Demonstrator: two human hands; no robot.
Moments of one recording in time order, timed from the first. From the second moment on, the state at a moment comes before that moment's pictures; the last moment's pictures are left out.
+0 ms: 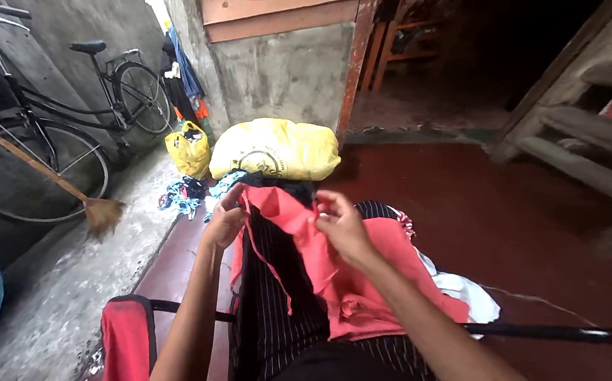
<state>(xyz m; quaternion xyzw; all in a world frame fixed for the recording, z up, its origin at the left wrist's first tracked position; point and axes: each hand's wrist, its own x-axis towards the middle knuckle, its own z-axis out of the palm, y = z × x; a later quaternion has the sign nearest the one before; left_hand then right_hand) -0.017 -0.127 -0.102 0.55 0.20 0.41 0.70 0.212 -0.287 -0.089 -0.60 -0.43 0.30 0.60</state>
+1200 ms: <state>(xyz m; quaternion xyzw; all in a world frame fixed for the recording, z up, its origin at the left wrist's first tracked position) -0.019 -0.333 -0.152 0.55 0.23 0.41 0.69 0.217 -0.422 -0.098 -0.40 -0.45 0.77 0.21</state>
